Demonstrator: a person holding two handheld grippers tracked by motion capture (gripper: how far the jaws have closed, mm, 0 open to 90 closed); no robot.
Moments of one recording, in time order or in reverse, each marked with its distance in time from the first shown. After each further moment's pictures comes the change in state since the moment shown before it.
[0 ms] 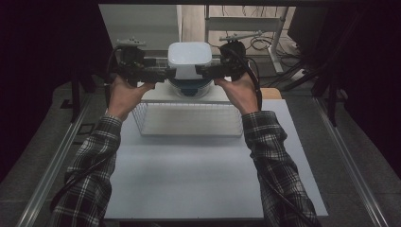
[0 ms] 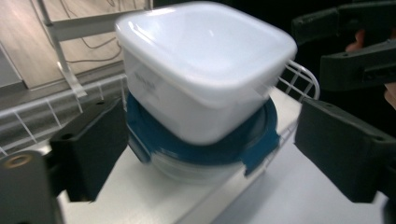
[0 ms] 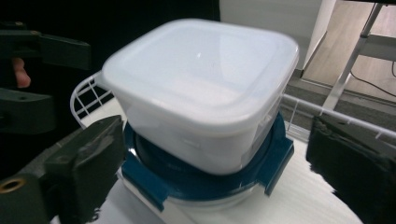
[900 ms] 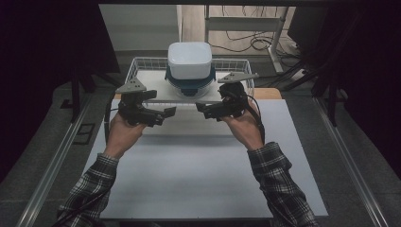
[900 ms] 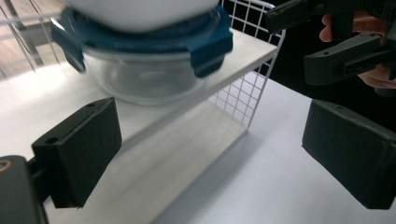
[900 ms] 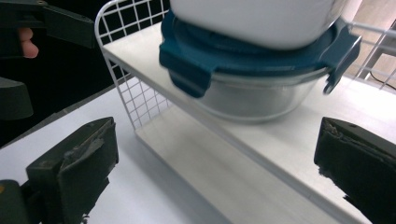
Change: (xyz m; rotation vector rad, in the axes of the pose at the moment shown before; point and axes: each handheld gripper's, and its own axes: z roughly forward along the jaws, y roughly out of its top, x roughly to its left) left arm -0.027 -0.085 -0.007 -0.017 -0.059 0.085; right arm 0.019 -0.083 -0.009 0.030 0.060 -0.098
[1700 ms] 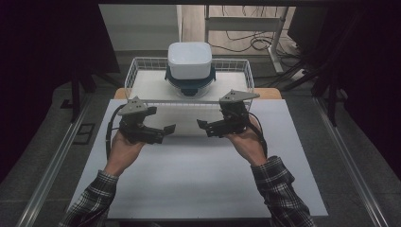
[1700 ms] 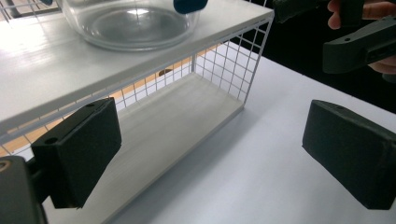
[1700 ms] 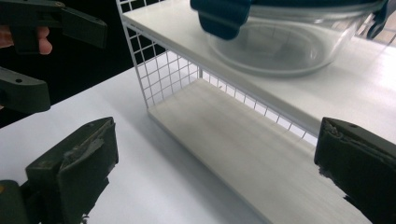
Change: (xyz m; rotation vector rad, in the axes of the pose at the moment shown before) left arm -0.017 -0.041 -0.001 0.023 0.009 0.015; right arm 0.012 -0.039 -0.006 -0.001 0.041 -0.028
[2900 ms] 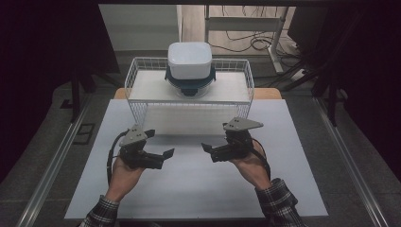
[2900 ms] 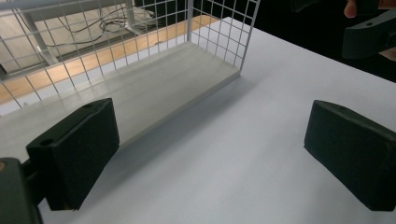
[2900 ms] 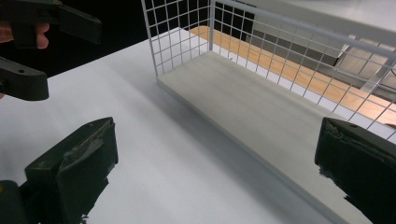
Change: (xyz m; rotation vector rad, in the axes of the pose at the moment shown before) left arm -0.025 -0.065 -0.001 0.007 0.024 -0.015; right arm 0.018 -0.063 -0.010 -0.003 0.006 -0.018
